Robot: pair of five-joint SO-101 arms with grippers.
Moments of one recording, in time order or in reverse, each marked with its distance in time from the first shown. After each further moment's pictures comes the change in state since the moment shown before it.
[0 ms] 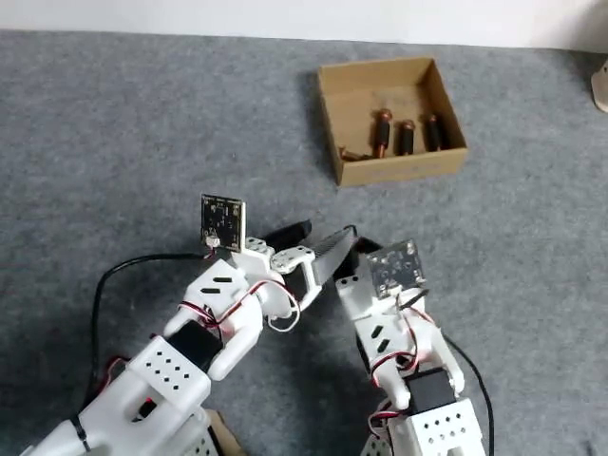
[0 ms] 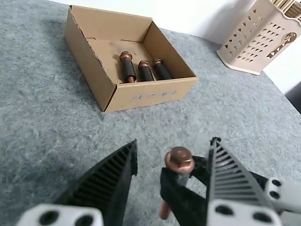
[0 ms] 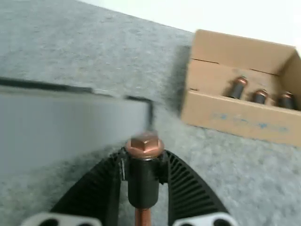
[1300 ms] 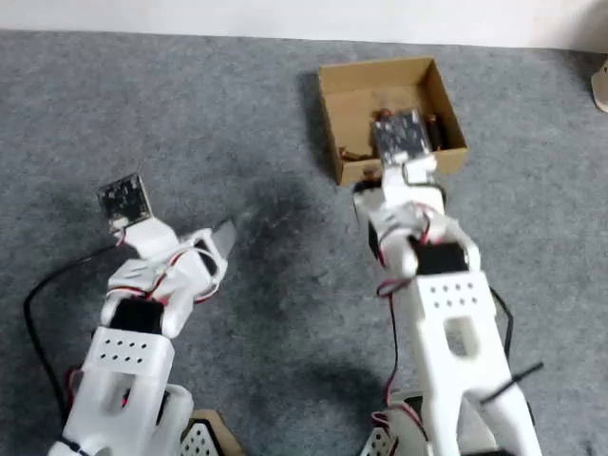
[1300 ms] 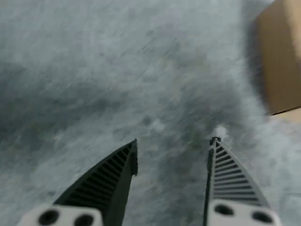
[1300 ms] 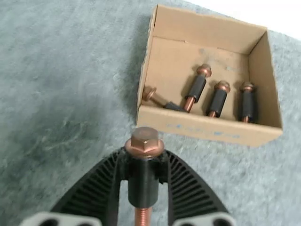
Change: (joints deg) left arm -31.8 0.0 -3.5 28.7 0.2; right arm 7.6 62.9 -53.5 6.1 5.2
